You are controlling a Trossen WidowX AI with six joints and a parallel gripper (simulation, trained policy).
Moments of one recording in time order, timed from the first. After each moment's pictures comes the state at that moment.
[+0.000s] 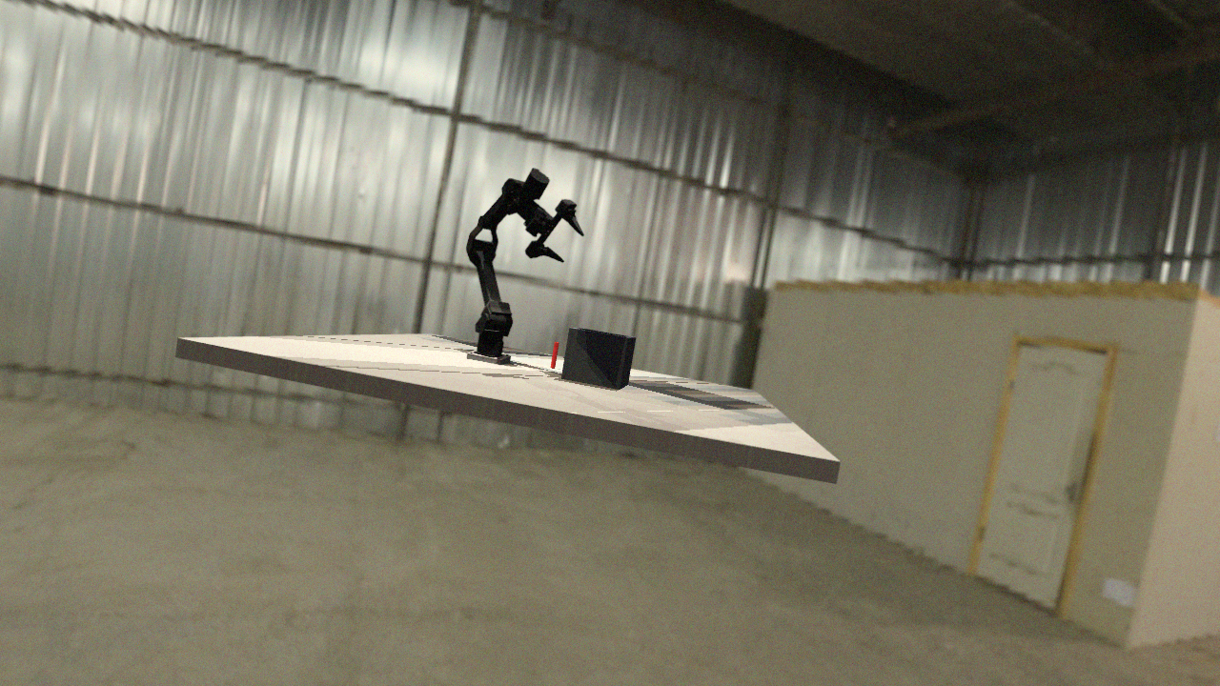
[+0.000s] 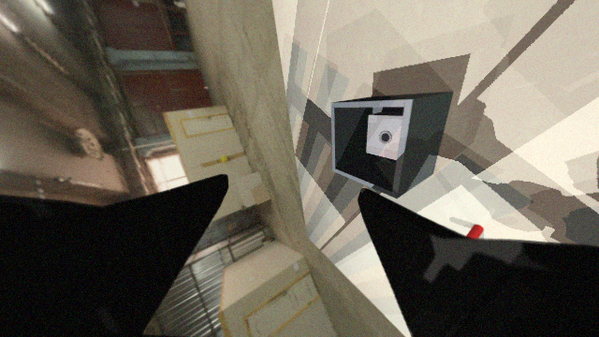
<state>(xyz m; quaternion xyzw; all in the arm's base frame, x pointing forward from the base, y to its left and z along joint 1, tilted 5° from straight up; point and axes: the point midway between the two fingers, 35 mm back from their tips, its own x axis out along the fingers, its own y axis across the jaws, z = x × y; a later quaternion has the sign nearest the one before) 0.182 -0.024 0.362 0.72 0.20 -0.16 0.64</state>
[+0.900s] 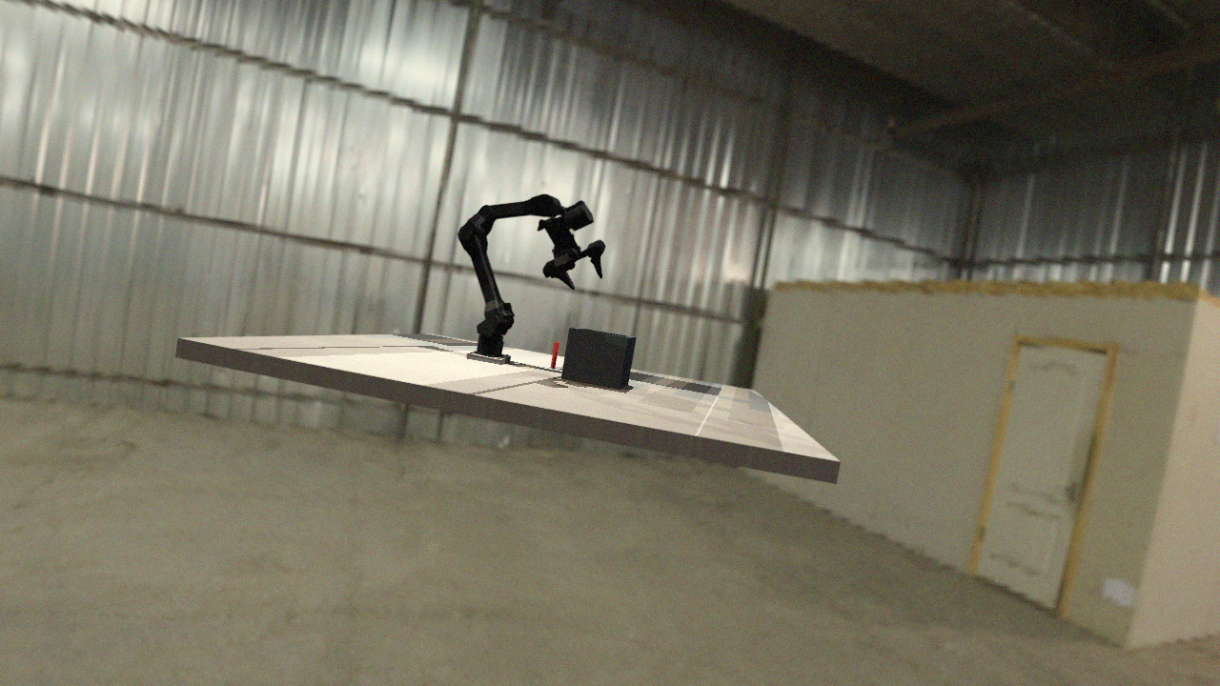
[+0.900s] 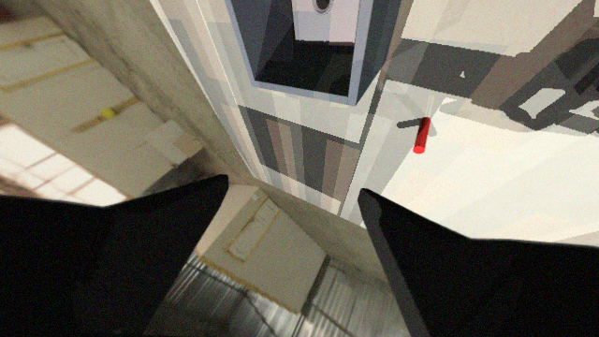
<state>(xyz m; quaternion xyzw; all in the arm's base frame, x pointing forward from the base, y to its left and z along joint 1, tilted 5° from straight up) 0.216 0.070 0.283 0.71 0.47 -0.19 0.50</state>
